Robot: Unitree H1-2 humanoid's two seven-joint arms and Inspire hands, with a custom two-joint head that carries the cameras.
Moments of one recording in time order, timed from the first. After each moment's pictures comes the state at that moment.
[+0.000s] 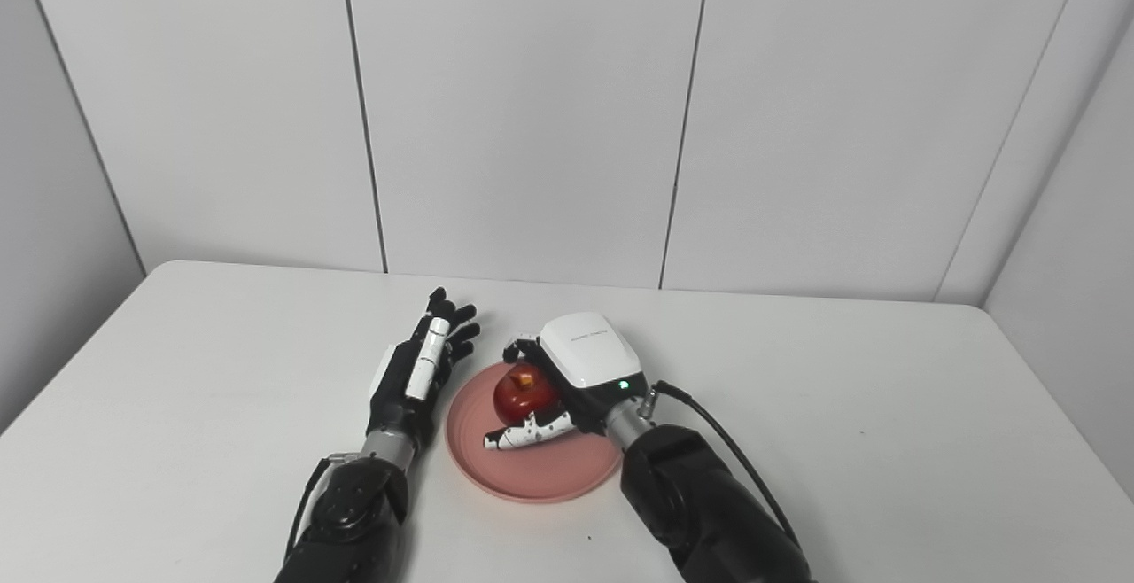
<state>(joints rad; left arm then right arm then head) -0.52 -0.09 0.05 0.71 -0.08 -0.18 0.00 -0.61 -0.21 0.54 0.38 -0.93 -0.01 -0.01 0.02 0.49</state>
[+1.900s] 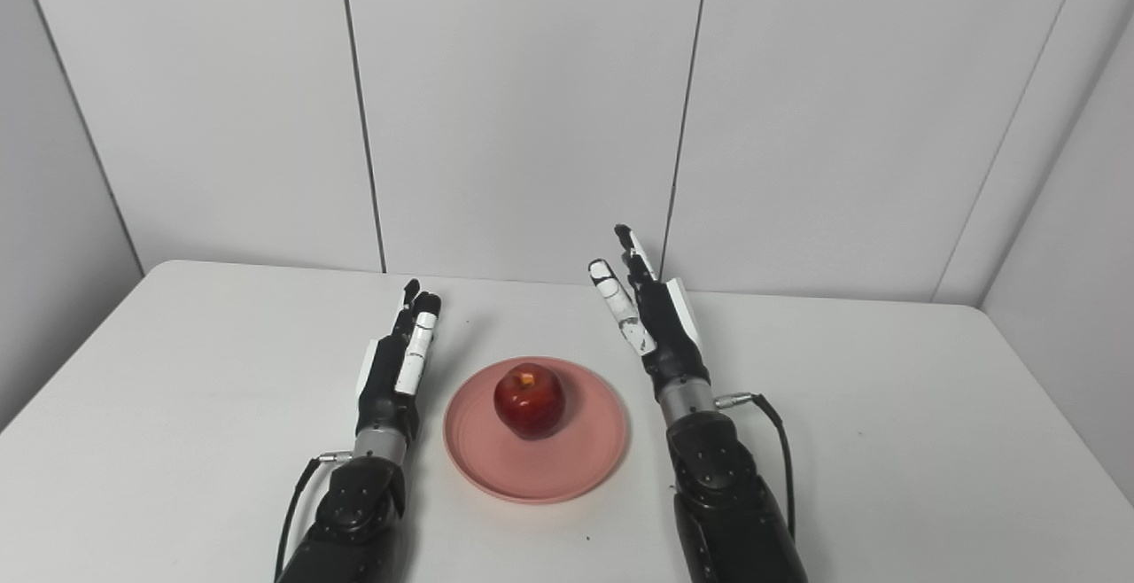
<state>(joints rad) -0.53 -0.09 0.04 0.73 0.03 -0.27 0.18 -0.57 -0.03 0.04 0.50 -0.12 -0.11 -0.04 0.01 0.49</state>
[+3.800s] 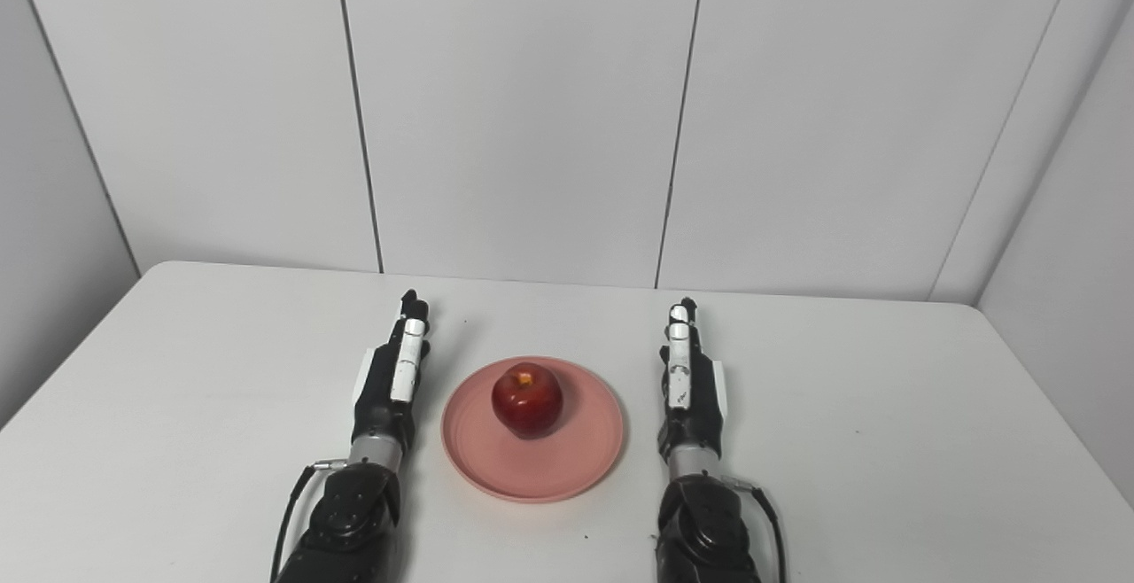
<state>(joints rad) -0.51 -0.09 0.05 0.67 0.01 -0.18 0.15 -0.51 0.07 -0.11 0.63 0.14 -0.22 -0.10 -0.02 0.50</state>
